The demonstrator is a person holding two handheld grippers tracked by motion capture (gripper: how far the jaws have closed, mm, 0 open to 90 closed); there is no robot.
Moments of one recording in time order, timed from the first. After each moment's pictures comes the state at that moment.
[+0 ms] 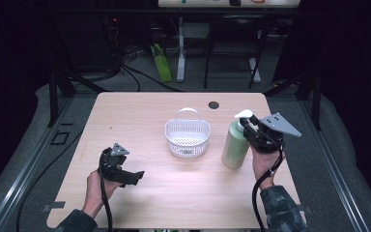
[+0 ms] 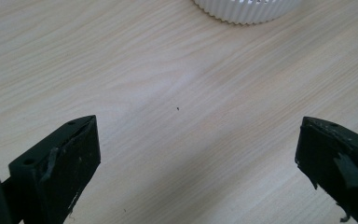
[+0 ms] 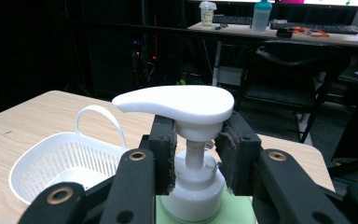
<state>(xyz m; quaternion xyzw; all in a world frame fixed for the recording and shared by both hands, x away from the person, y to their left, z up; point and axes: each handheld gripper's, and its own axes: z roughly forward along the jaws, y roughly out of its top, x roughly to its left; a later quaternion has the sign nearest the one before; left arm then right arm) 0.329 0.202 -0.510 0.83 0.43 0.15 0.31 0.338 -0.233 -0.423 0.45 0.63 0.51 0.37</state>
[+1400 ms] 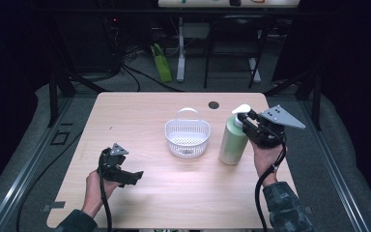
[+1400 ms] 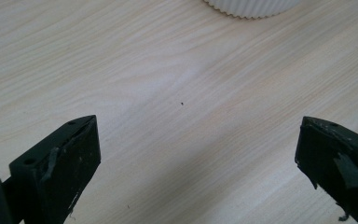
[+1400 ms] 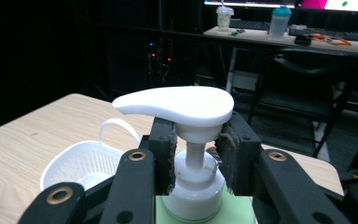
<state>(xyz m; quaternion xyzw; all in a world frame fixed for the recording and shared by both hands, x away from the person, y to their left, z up) 0.332 0.206 -0.514 0.84 0.44 0.14 0.30 0.336 -0.228 -0.394 0.43 0.65 0.52 0.36</state>
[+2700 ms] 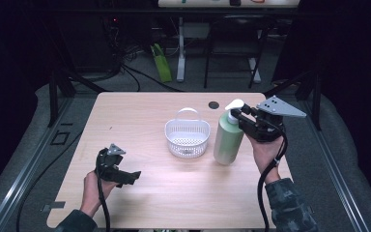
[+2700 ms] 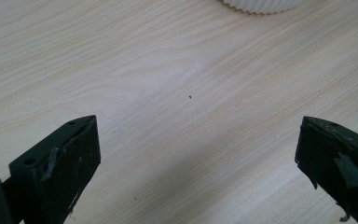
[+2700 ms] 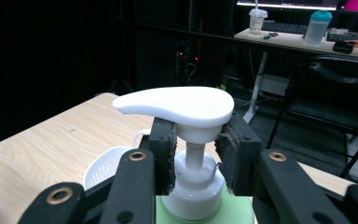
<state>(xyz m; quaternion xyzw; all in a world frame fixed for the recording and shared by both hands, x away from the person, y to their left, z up) 0.333 0.213 -0.517 0.83 0.45 0.13 0.30 0.335 -0.216 -0.363 0.39 0.68 0.53 0.32</state>
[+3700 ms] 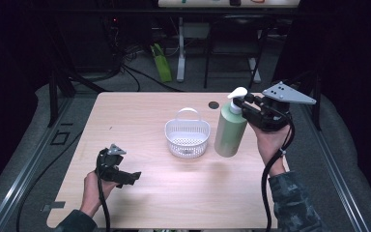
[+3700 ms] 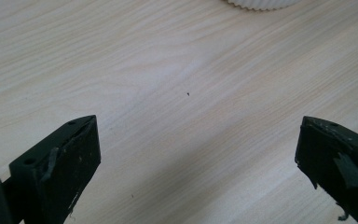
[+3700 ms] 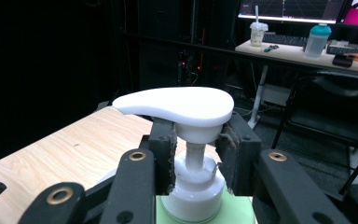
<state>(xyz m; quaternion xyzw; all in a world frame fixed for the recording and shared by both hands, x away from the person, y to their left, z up) 0.333 0.213 -0.517 0.83 0.45 0.13 0.30 0.339 -0.219 -0.329 0.38 0.67 0.54 0.32</state>
